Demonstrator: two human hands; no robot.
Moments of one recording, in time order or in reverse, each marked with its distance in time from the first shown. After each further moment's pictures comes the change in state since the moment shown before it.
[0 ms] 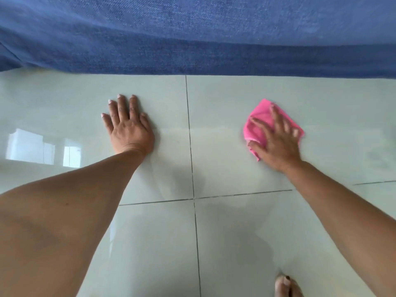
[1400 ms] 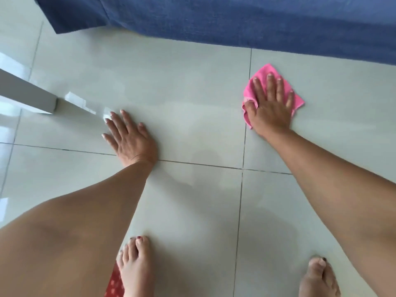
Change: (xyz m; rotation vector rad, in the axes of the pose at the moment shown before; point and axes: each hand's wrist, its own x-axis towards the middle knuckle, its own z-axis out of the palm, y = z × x) left_hand -0.093 -0.144 -0.015 -0.112 0.040 -0.447; right_hand 0.032 -0.171 0.009 -0.008 0.056 -0.047
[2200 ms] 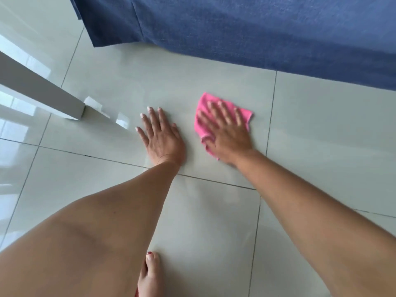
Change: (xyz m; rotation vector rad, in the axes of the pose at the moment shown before) left_hand 0.011 0.039 -0.003 0.003 -0.022 0.124; right_hand -0.015 -0.124 0.011 -0.079 -0.041 -0.538
